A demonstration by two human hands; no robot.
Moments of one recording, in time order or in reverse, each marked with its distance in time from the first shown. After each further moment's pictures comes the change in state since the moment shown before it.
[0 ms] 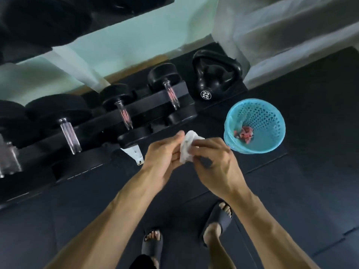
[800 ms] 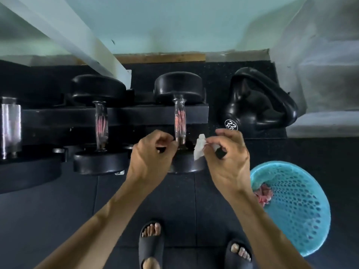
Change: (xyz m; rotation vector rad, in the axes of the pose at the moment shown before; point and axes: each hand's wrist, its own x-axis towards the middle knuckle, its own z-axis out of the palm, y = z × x) left_hand 0.241 -0.001 -0.002 0.531 0.563 0.355; right_hand 0.193 0.209 0.094 0.116 -0.086 0.119
